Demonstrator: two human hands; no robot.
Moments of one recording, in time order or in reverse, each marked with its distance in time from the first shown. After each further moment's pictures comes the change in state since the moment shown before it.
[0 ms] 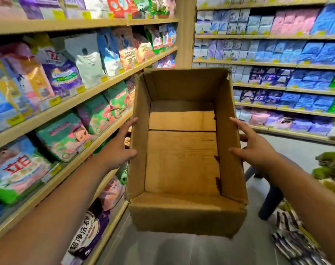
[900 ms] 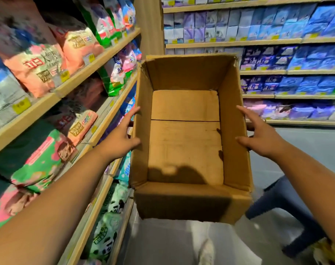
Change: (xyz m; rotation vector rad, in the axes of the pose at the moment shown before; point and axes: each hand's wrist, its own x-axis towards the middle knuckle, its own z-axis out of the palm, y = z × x) left_hand 0.610 -0.093 0.058 -0.059 -0.276 0.058; right_hand 0.522 0.153 -0.040 -0.024 0.147 0.130
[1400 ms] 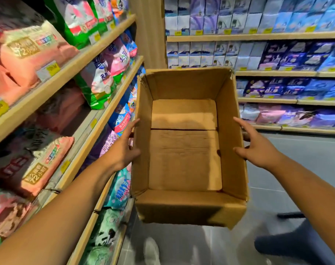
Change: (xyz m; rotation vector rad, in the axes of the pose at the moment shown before) left_hand 0.270 -0.080 -0.008 -0.021 0.022 -0.099; right_hand 0.279 0.071 0.021 0.019 -0.123 0.090
